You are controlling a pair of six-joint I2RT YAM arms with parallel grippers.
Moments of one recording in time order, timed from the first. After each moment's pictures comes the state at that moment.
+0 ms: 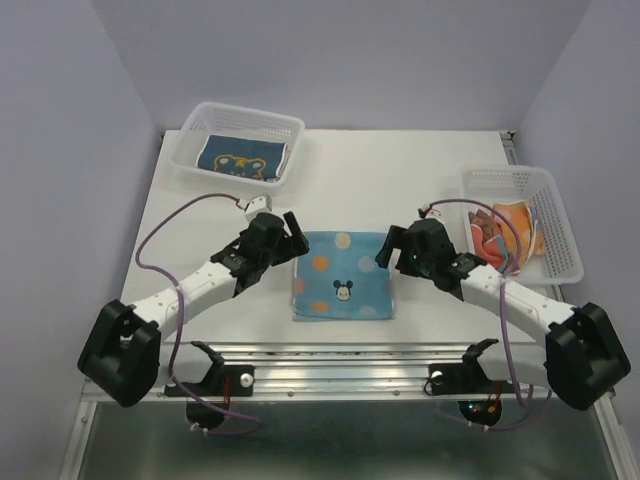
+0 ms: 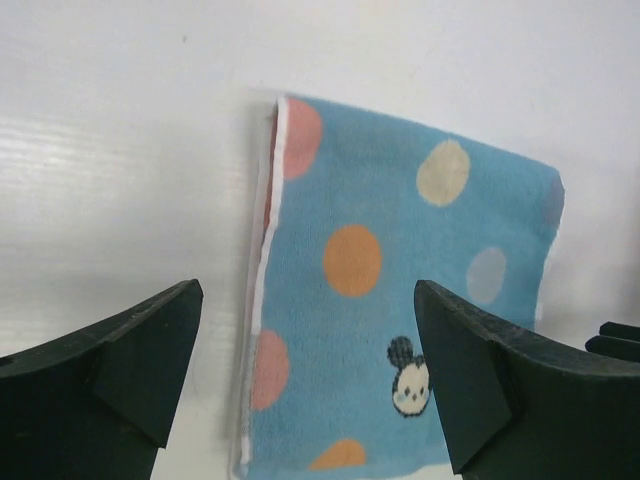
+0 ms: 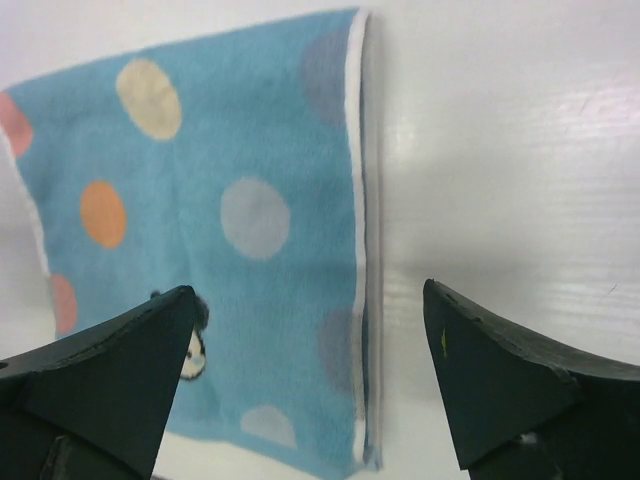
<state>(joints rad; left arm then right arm) -0.63 1.17 0.65 -0.16 -0.25 -0.82 0.56 1.12 0.58 -0.20 0.12 0.72</state>
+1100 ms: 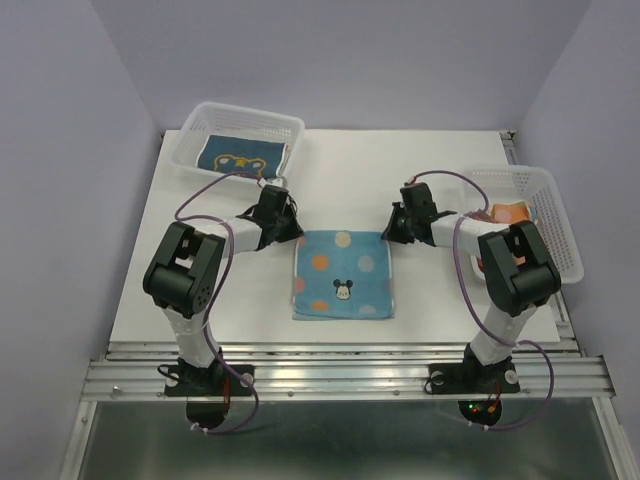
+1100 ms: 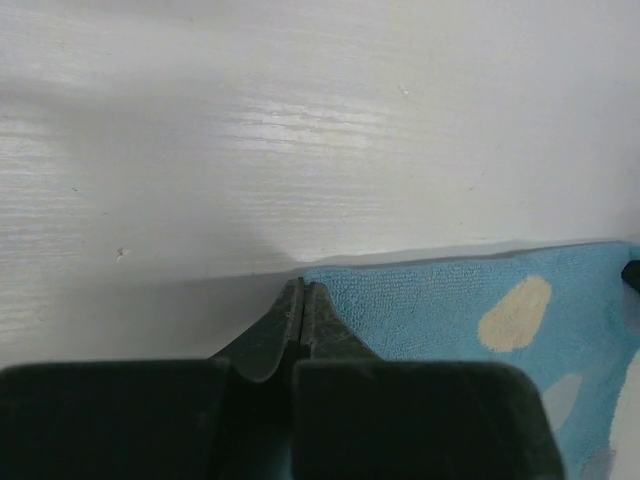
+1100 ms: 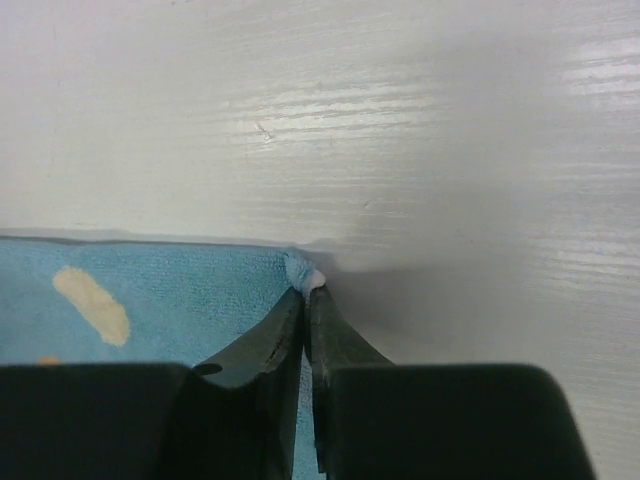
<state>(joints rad) -0.42 1.81 0.97 0.03 0.05 -0.63 0.35 1.78 0.98 -0.07 -0.05 0.59</state>
